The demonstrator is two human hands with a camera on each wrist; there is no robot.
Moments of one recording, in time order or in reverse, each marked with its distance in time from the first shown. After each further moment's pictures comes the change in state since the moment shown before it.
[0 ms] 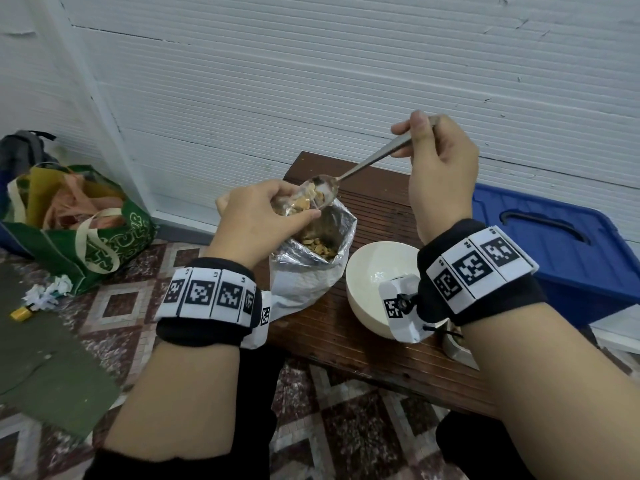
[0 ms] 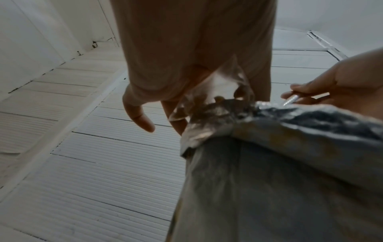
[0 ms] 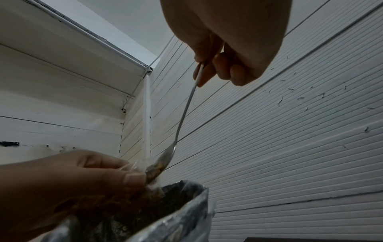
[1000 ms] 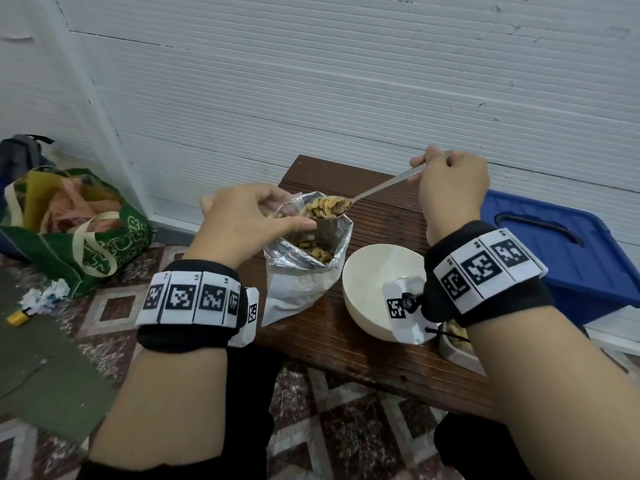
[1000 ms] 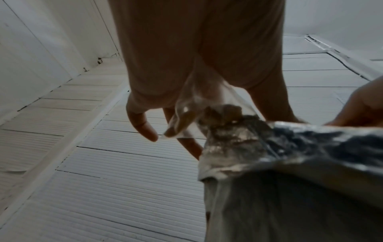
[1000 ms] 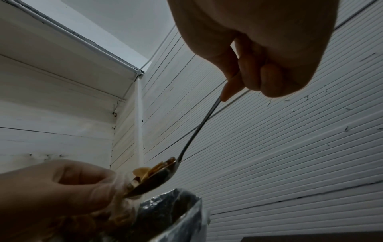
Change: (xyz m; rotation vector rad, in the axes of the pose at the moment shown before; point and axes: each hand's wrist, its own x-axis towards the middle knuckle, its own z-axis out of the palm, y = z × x) left_hand -0.004 0.002 -0.013 -0.035 -0.056 -0.032; right_hand 0.008 0.006 -0.016 -0.212 0.074 0.354
